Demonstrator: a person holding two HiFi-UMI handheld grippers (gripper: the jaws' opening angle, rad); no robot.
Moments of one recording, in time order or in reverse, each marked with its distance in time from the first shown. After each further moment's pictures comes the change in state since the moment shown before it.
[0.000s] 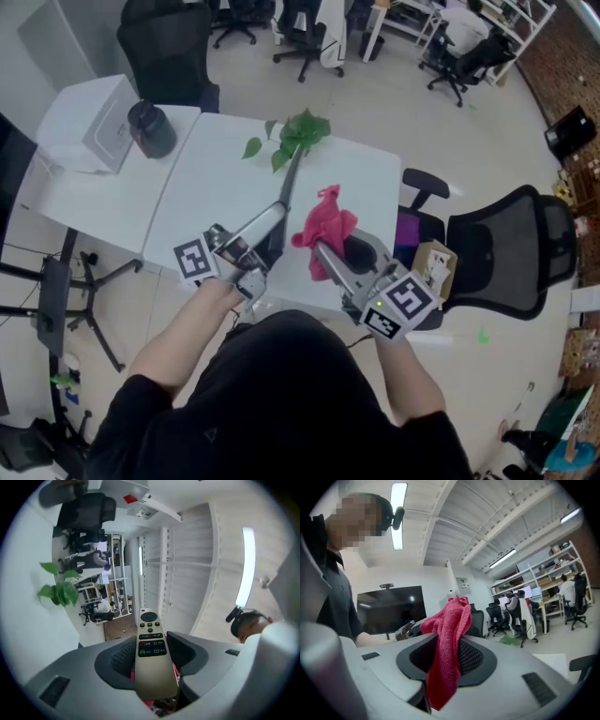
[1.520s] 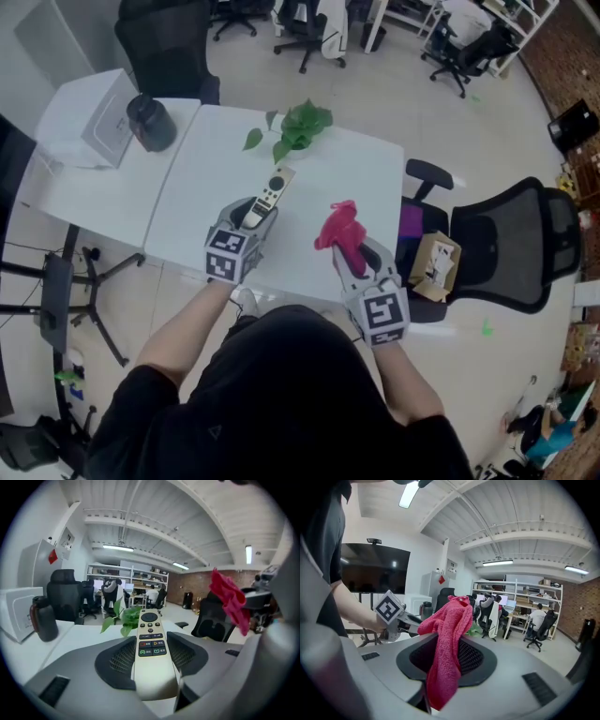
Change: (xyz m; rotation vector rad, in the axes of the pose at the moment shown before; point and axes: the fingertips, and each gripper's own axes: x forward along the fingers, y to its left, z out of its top) left arm -0.081 0.158 -0.004 1.010 0.494 0.855; right arm -0.025 -0.040 -0.067 -0.255 0.231 -0.399
